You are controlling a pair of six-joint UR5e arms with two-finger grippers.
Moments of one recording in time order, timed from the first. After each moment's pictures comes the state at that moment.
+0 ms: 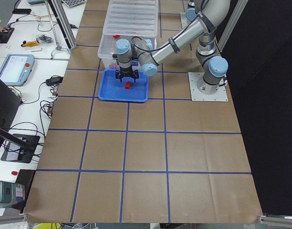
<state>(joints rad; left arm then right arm) -1.30 -1.94 -1.89 -0.92 1.56 1.84 1.12 -1.41 1.75 -1.93 -1.76 -0.65</state>
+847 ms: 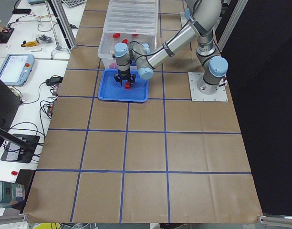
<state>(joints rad) -1.32 -1.99 -1.88 -0.86 1.60 1.86 1.10 -1.44 1.70 -1.93 -1.75 -0.63</state>
